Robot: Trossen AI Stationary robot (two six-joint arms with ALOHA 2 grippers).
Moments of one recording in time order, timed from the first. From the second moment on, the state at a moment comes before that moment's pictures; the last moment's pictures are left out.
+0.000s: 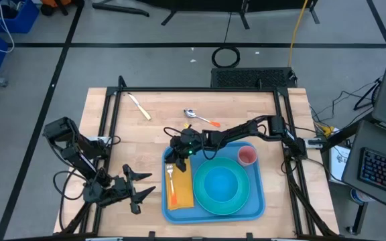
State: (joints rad) left arm -1.05 1.59 0.50 1.34 -1.37 0.07; right arm -0.02 2.20 1.37 0.41 -0.36 0.41
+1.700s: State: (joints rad) left arm -1.05 1.59 0.50 1.29 -1.42 0.04; right arm 0.07 2.00 1.37 0.40 -0.32 0.20
